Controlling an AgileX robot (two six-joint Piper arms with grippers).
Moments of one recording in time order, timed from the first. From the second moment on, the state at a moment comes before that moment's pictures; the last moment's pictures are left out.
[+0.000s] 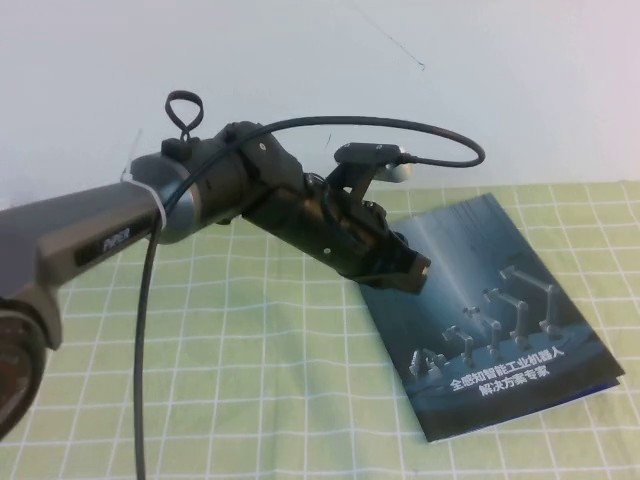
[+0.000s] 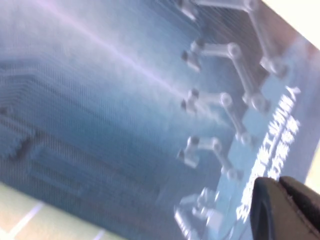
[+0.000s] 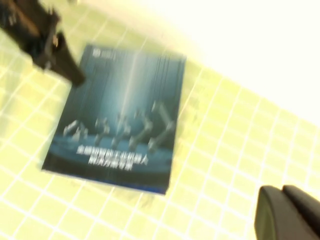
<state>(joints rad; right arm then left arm) 0.18 0.78 -1.36 0.04 1.30 -0.34 -0.56 2.02 -1.58 -0.89 0.83 0.69</state>
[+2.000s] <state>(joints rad) 0.18 0.34 -0.46 0.20 0.96 -0.48 -0.74 0.42 -0.71 0.47 0.76 -0.40</state>
